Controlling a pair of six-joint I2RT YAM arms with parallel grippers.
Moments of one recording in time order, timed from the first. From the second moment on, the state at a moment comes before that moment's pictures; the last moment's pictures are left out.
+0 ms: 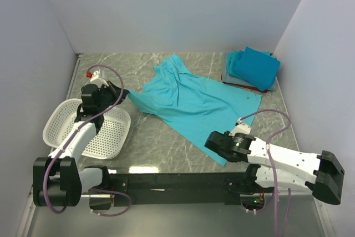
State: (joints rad) left arm -0.01 1.15 0.61 0.24 0.36 -0.57; right arm 1.05 0.97 0.61 -1.05 0.58 1.56
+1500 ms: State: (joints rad) left arm 0.01 1.15 0.61 0.25 0.38 -0.57; right arm 1.17 1.06 0.48 -0.98 0.43 1.66
